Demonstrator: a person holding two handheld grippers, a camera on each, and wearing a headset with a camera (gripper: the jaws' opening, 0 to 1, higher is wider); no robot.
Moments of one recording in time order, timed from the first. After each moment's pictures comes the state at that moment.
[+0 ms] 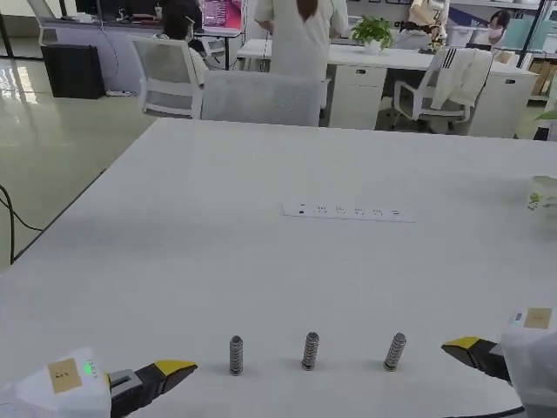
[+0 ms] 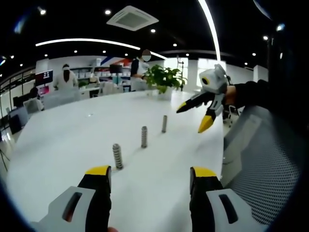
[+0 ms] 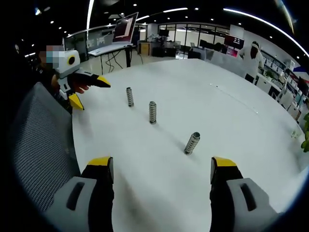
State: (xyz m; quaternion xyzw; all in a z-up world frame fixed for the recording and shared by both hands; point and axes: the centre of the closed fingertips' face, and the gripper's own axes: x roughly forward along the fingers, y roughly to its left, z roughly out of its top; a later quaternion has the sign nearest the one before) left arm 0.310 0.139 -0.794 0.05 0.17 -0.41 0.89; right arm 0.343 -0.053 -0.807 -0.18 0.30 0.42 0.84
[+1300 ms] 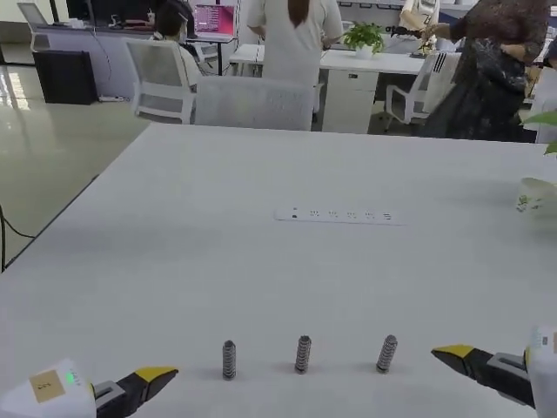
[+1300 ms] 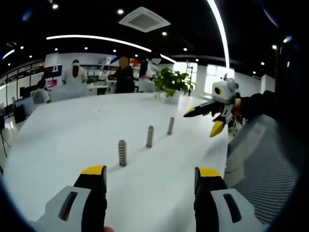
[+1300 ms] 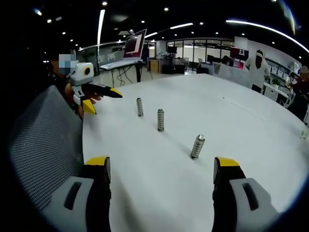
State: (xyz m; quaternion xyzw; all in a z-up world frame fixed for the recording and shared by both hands) left arm 0.314 0.146 -0.797 0.02 0.17 -0.38 0.91; right arm 0.337 -0.053 -0.804 -0.13 0.23 0.47 0.84
